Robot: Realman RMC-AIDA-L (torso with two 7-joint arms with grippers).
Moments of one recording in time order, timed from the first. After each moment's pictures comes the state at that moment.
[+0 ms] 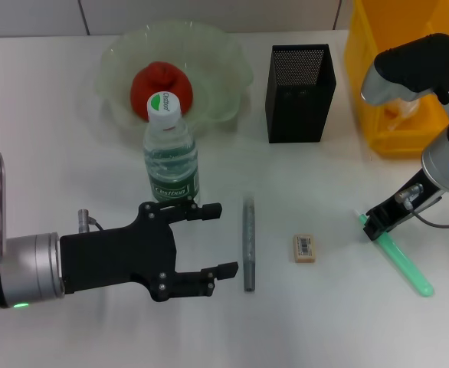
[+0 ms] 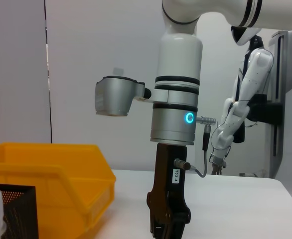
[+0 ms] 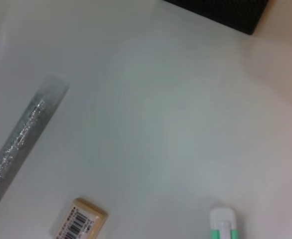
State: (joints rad) left arm -0.35 -2.06 1.24 0.51 1.50 1.57 -0.85; right arm 0.64 2.08 -1.46 -1.16 -2.69 -1.53 2.88
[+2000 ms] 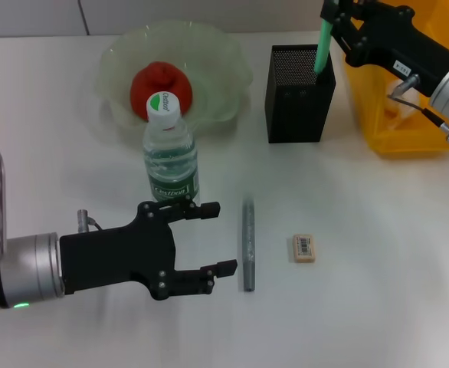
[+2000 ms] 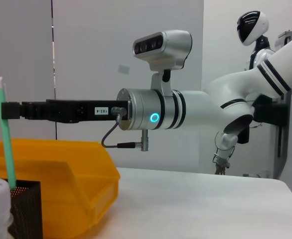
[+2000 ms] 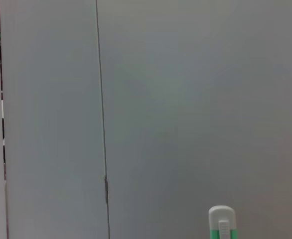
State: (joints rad) left arm -0.35 -2.07 1.23 0.50 1.50 1.56 -0.86; right arm 0.57 2.08 -1.11 -0.39 -0.97 -1.11 0.83
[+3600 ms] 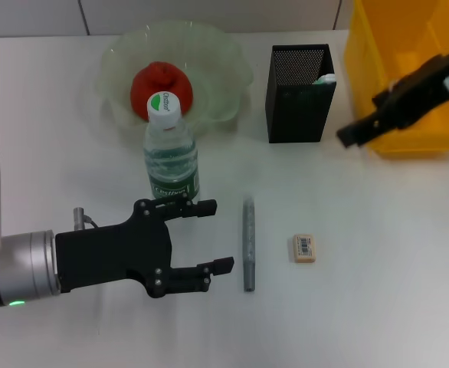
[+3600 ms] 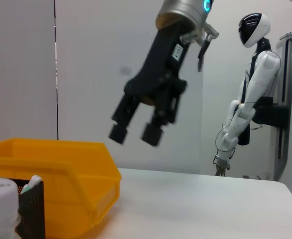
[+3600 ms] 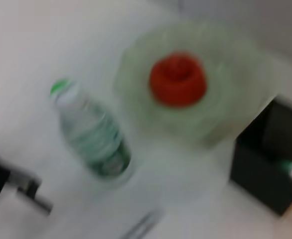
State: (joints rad) left arm -0.35 -2.06 1.23 0.51 1.50 1.57 -0.88; right arm 0.67 2.06 -1.15 -1.63 -2.46 -1.86 2.62
